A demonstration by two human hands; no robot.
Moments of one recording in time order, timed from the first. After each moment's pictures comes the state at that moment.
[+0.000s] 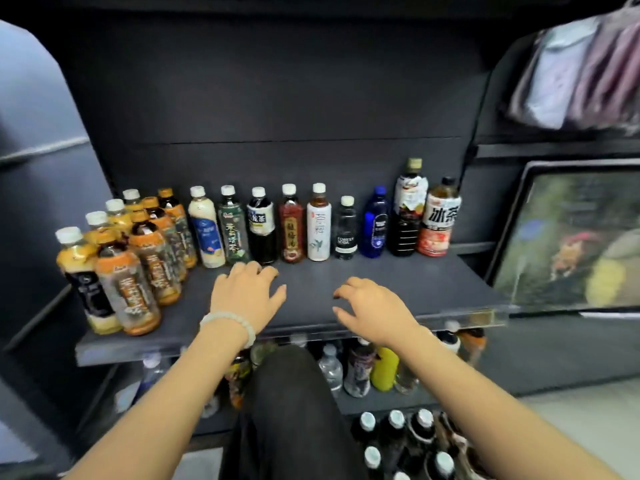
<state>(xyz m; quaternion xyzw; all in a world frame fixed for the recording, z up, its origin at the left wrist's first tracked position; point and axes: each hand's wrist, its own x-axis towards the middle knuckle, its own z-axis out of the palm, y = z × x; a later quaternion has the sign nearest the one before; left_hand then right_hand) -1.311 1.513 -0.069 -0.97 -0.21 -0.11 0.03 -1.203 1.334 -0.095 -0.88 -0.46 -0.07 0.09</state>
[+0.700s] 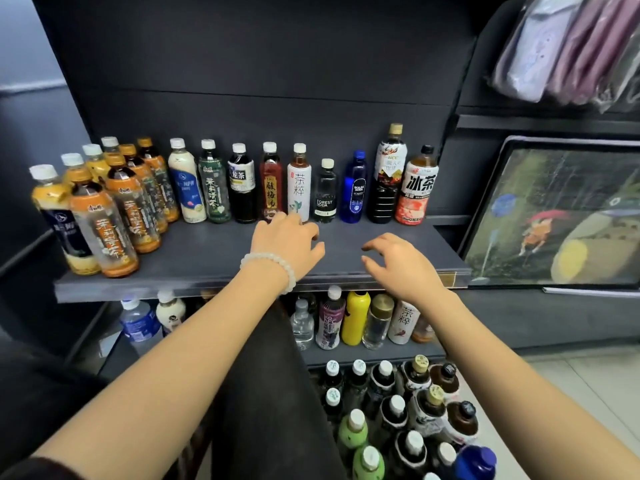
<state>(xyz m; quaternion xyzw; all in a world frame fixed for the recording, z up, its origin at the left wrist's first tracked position) -1.291 1.412 -0.057 -0.98 -0.15 -0.12 0.04 -1.193 1.243 -0.090 -0.90 -0.38 -0.09 0.19</state>
